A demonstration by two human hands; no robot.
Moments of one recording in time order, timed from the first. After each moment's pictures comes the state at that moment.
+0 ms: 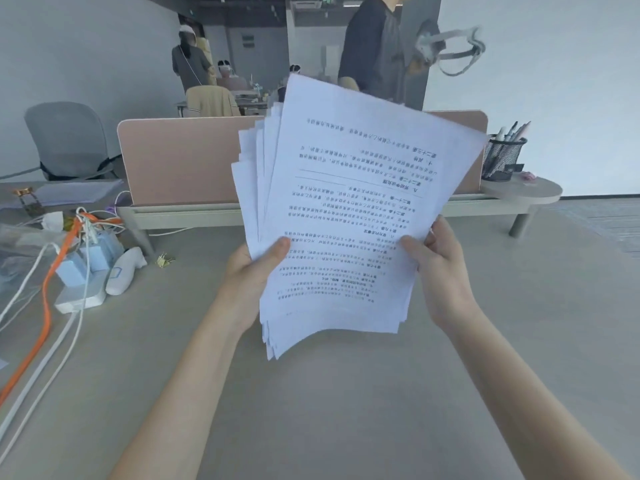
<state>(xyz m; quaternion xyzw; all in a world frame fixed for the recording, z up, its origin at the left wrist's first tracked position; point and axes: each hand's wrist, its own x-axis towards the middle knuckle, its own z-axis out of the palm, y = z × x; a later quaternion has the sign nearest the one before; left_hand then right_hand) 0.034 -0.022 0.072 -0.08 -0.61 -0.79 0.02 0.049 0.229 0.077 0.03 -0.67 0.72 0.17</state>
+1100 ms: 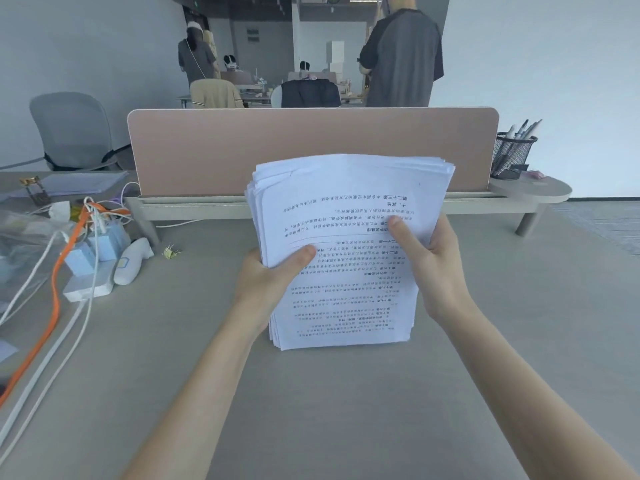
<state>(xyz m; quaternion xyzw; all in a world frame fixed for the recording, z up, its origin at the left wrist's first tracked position) 0.046 -0.013 0.064 -0.05 -0.65 -0.75 0.10 0.058 0.201 0.088 0.08 -0.66 0.71 0.21</state>
